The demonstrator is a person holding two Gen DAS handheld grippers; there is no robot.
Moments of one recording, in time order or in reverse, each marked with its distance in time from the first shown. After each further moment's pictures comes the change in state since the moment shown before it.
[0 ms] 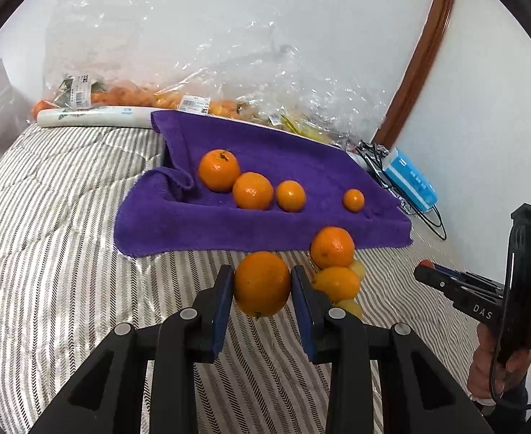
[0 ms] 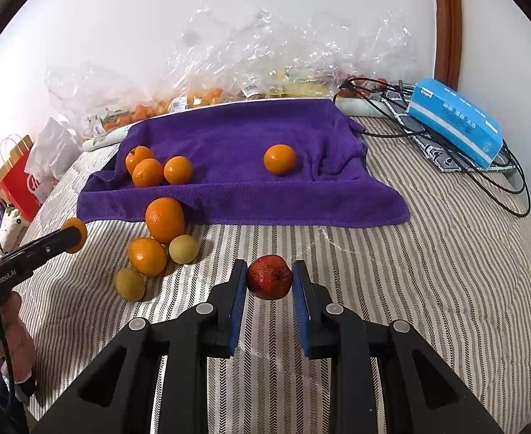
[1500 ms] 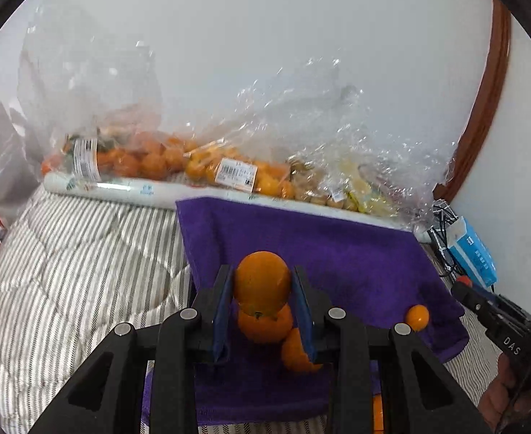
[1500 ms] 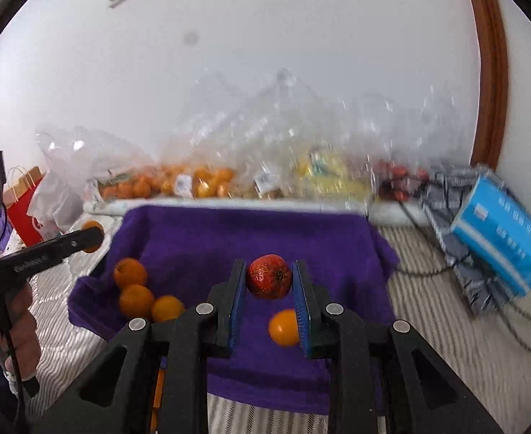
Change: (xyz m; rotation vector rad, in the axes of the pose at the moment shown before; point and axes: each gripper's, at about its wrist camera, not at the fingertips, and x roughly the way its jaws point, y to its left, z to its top) left arm 0.062 0.015 0.113 -0.070 -0.068 0.195; right arm 0.057 -0.009 0.117 -0.042 -0.138 0.080
